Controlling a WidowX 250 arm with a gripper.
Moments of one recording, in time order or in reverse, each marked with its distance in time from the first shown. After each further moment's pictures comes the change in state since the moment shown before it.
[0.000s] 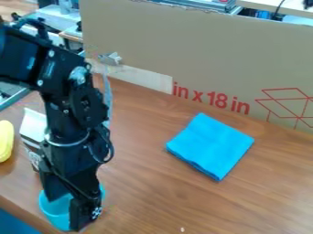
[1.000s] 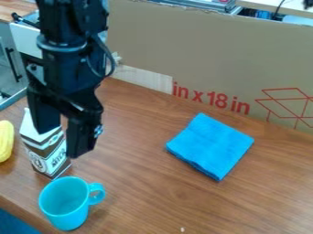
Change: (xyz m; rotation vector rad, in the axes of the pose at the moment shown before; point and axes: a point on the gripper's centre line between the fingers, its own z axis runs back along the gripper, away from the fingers) arm 0.009 0.021 0.080 0.038 0.023 0.106
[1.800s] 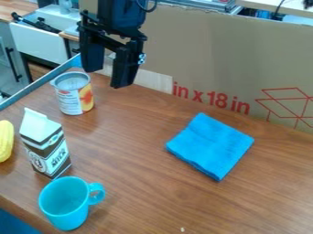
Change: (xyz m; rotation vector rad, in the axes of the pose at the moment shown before) arm 0.087 0.029 0.034 -0.029 0.059 -0.034
